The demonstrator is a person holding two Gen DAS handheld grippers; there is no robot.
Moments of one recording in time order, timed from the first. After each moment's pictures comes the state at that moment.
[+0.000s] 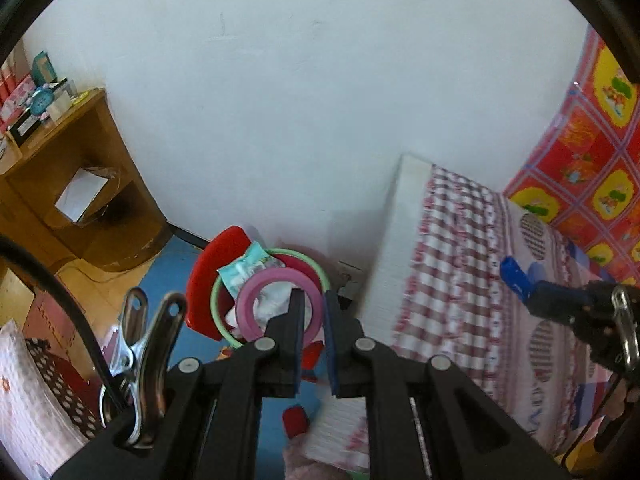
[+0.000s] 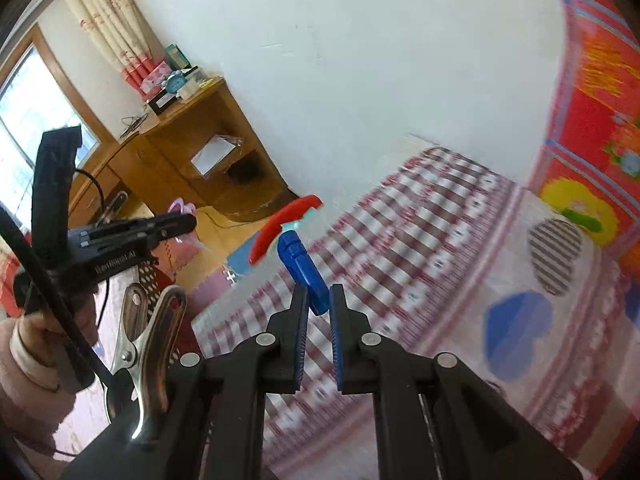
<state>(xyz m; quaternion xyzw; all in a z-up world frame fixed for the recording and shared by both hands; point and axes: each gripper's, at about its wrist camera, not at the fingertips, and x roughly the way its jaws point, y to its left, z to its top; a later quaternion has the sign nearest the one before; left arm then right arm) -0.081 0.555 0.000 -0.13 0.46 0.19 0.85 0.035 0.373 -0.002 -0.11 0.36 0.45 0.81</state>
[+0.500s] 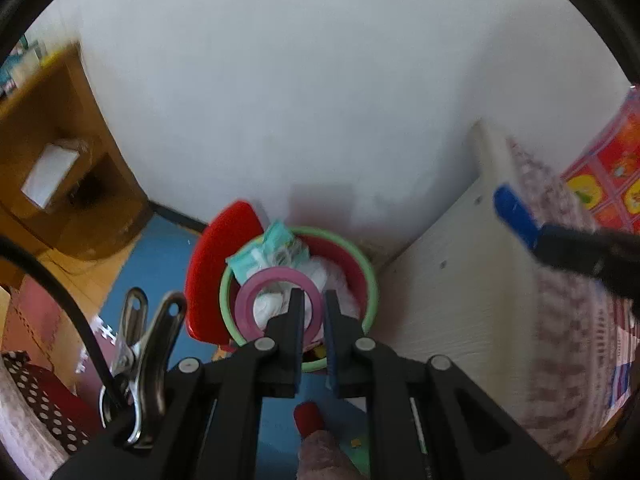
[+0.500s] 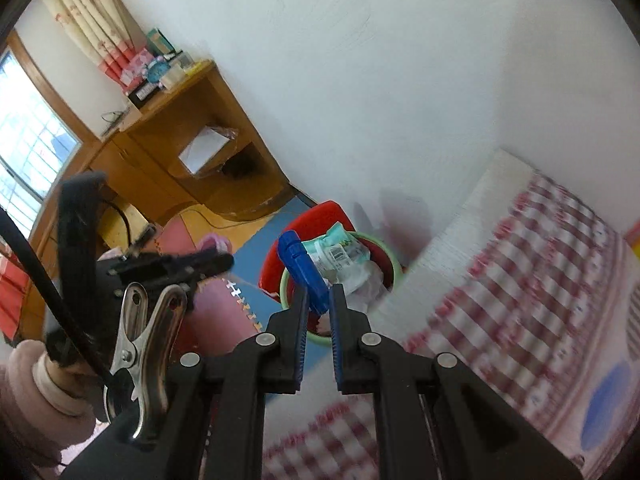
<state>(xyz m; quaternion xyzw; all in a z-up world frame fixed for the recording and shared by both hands) -0.066 0.667 -0.112 -0.16 0.51 0.15 0.83 0.067 0.528 -0.035 -0.13 0.40 0.43 0.80</state>
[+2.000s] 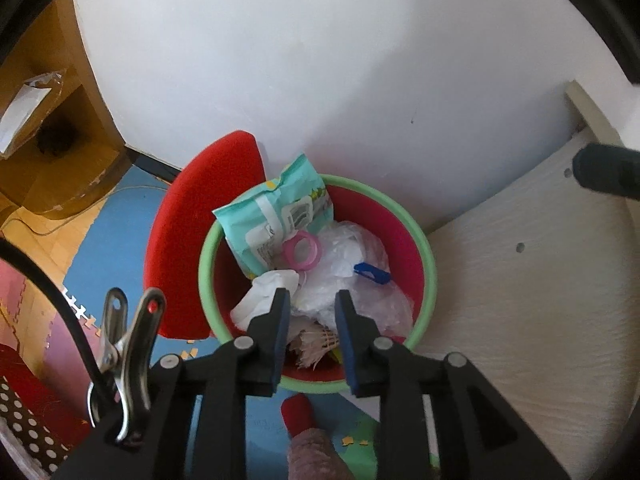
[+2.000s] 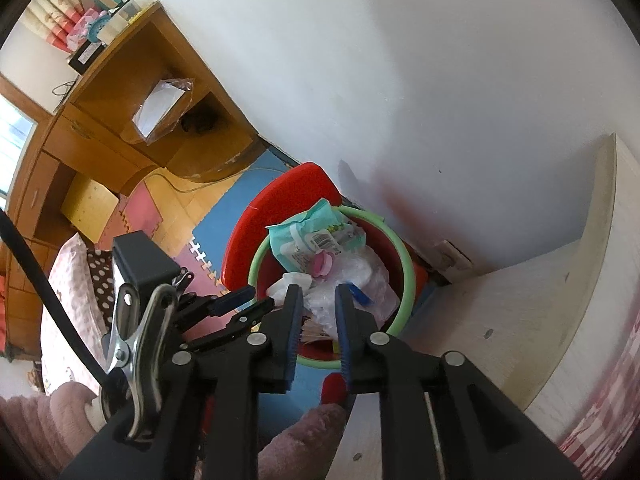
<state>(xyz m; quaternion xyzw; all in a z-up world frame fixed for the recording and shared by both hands) -0.051 0.713 -0.245 -0.22 0.54 0.13 0.80 0.133 0.626 -0.110 -0.17 0.48 0.37 0.78</state>
